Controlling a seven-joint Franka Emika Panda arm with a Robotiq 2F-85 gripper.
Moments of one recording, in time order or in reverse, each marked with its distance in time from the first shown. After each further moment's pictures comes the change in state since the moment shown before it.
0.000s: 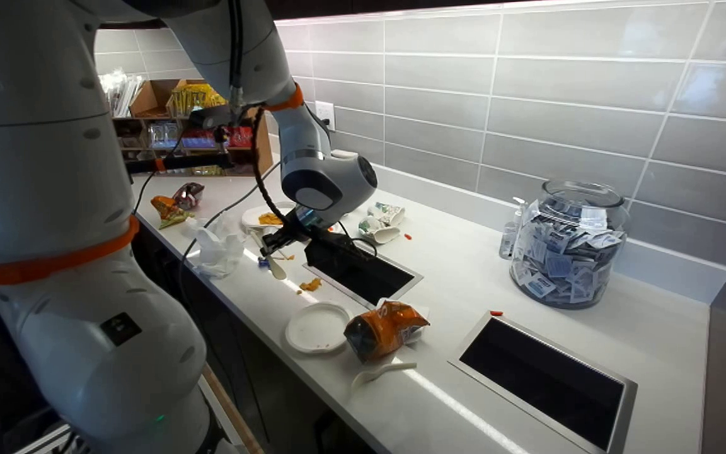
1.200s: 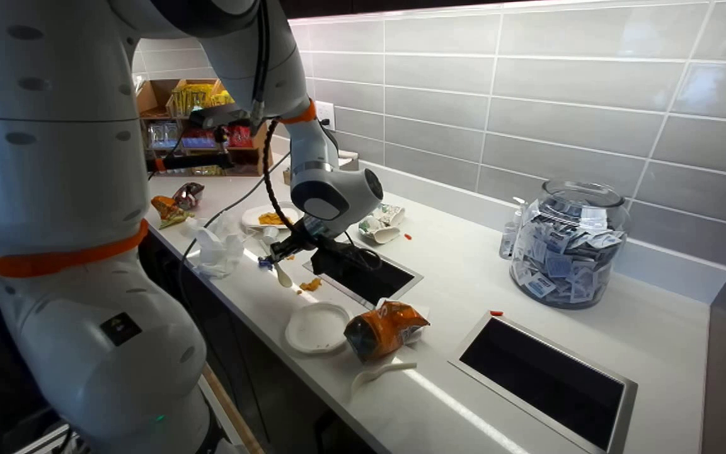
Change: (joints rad) arm -0.001 0.108 -0.013 0.051 0.001 0.037 -0.001
